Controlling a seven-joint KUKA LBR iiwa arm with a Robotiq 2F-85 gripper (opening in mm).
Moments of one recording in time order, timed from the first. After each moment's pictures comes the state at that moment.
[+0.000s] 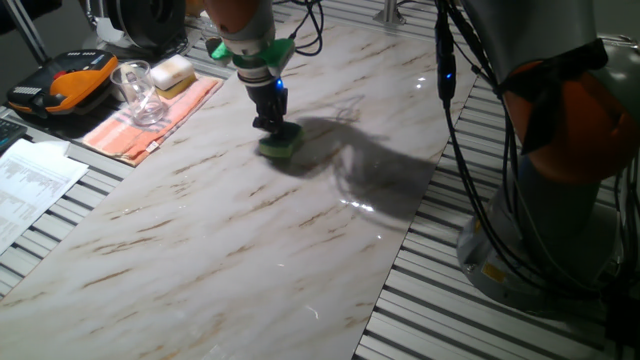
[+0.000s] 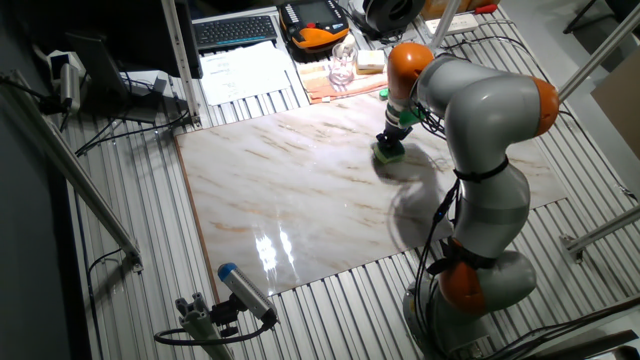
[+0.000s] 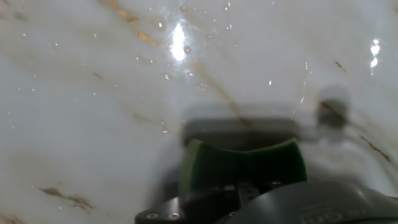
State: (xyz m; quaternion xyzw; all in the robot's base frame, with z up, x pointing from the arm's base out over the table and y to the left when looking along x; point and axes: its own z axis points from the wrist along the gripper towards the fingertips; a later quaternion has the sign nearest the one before) arm 0.547 -0.072 0.049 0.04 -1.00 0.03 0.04
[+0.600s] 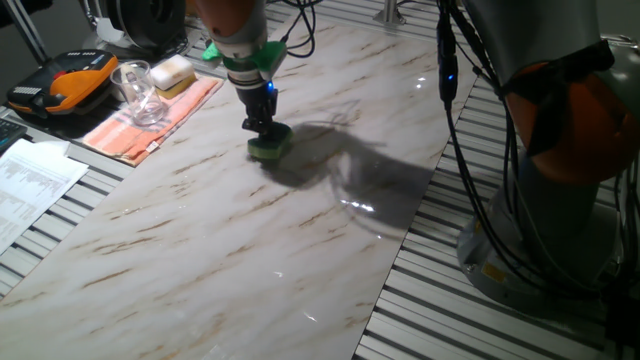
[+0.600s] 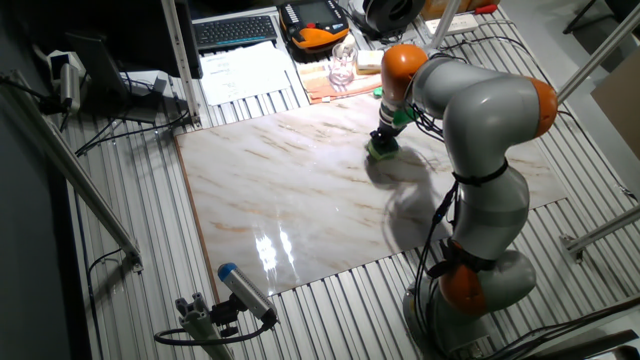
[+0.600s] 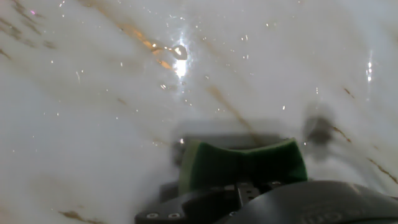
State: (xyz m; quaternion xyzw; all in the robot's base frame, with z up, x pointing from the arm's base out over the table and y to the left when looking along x) arm 0.565 -0.055 0.051 0.05 -1.00 0.04 0.01
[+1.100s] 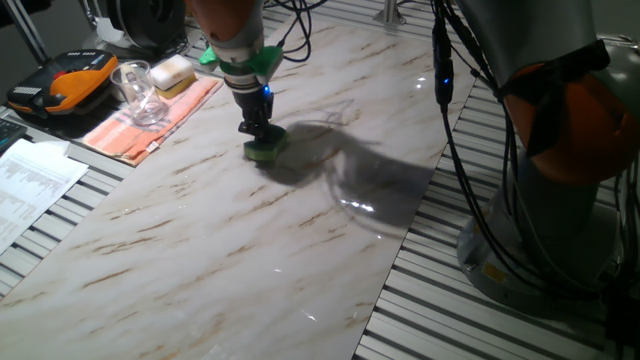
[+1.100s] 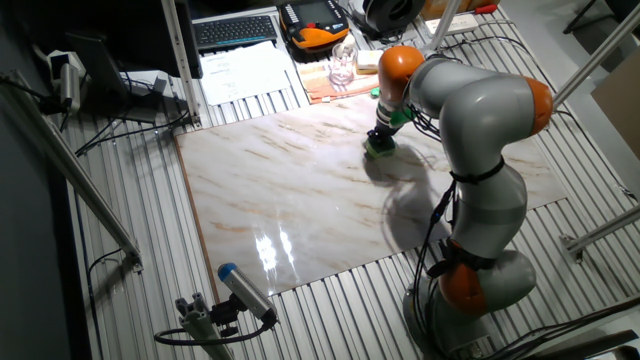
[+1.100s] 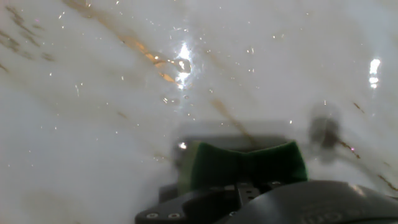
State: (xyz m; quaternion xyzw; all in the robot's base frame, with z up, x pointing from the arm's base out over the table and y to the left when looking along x) arm 0.573 -0.056 0.043 0.05 -1.00 0.04 0.00
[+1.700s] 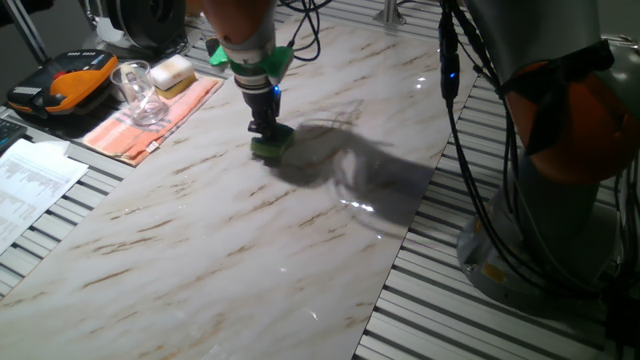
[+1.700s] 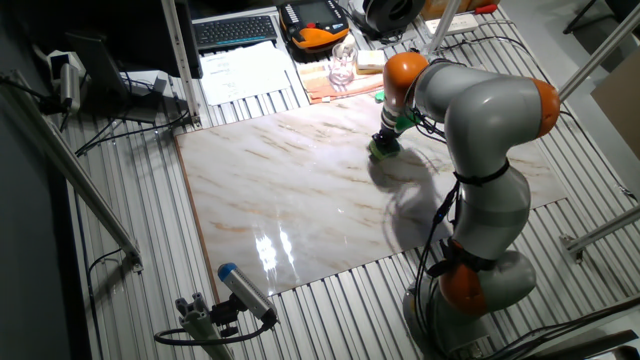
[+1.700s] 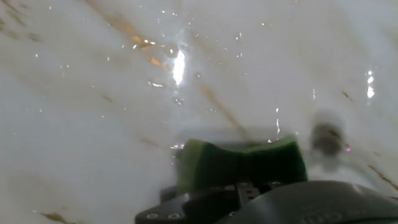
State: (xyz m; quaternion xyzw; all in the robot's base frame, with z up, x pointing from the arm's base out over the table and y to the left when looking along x) arm 0.566 -0.061 0.043 0.05 -1.00 0.03 0.00
